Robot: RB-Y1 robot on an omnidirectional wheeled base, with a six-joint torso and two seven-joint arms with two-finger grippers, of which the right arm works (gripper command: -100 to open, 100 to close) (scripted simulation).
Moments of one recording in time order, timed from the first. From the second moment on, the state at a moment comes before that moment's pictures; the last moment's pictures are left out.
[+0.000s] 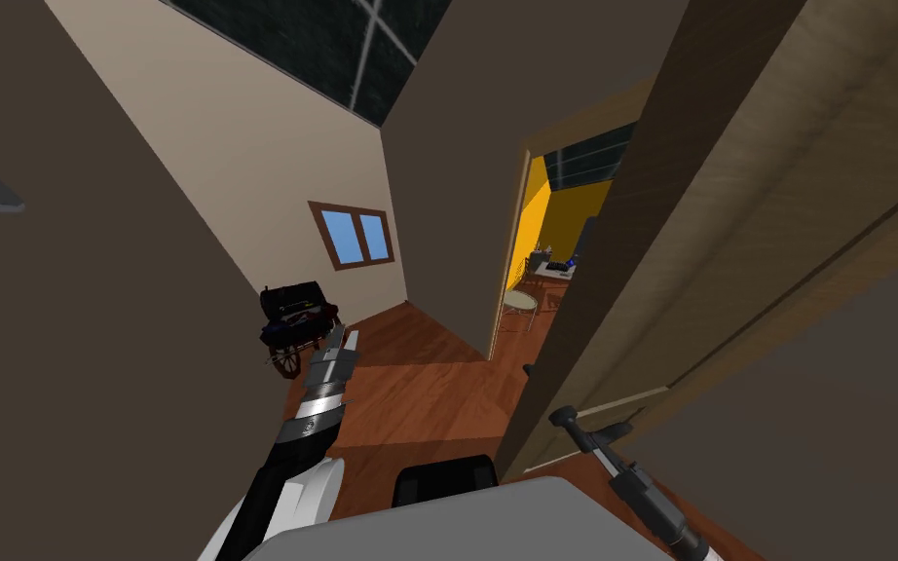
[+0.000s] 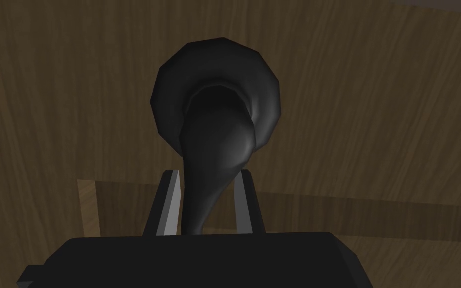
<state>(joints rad) 0.31 -0.65 0.28 -0.40 -0.17 -1.60 -0.44</state>
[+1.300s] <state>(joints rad) 0.39 -0.63 0.27 -0.42 -0.19 -1.60 -0.41</state>
